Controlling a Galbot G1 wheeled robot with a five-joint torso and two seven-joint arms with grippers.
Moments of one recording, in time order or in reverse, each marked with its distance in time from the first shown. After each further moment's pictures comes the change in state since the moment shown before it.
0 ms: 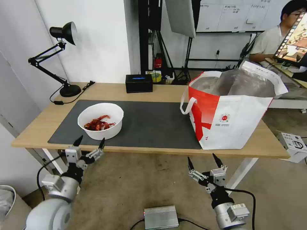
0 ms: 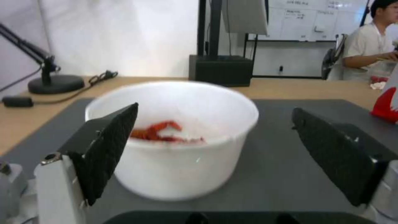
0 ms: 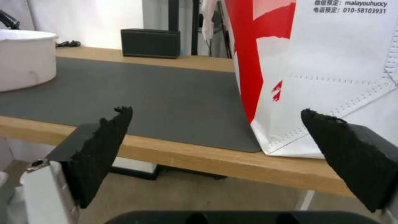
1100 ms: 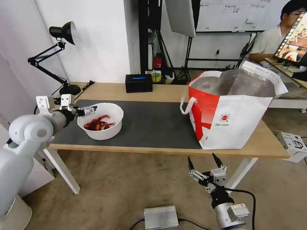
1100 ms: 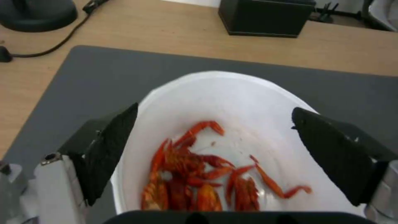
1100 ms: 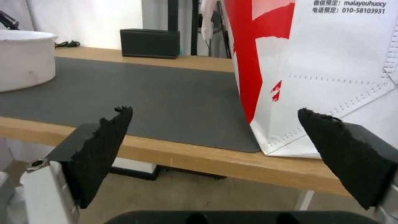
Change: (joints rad) left arm -0.807 0.452 0.339 0.382 -0.758 0.619 -0.373; right arm 0.000 0.000 0.000 0.000 0.002 0.001 0.001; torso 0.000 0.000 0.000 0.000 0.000
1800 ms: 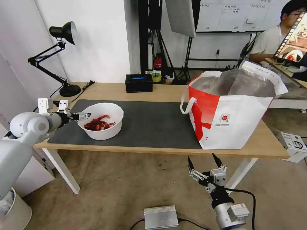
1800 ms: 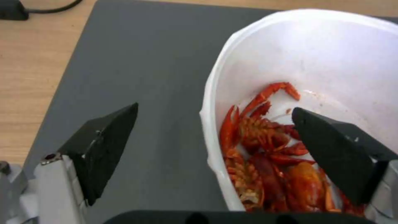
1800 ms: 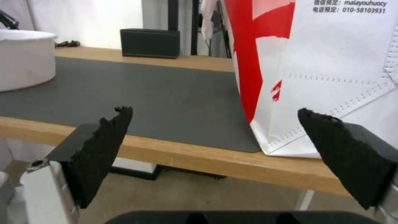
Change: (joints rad) left arm -0.042 0.041 0.089 0.222 0.149 -0.010 0.213; right arm 0.000 0.000 0.000 0.000 0.000 0.000 0.000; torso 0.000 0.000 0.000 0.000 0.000
